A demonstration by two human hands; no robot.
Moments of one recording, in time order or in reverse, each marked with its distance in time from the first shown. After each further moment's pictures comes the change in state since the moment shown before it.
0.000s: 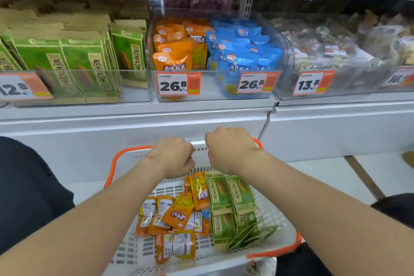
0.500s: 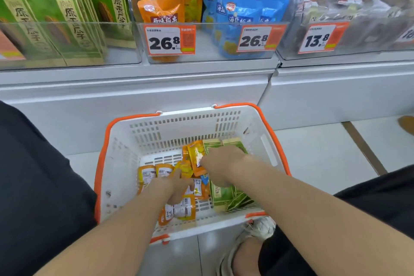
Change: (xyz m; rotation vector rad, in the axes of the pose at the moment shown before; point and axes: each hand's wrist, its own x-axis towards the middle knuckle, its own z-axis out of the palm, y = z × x) left_hand -0.047 0.051 0.153 -0.176 -0.880 0.002; right_hand -0.022 -0.034 0.102 -0.070 -0.464 -0.201
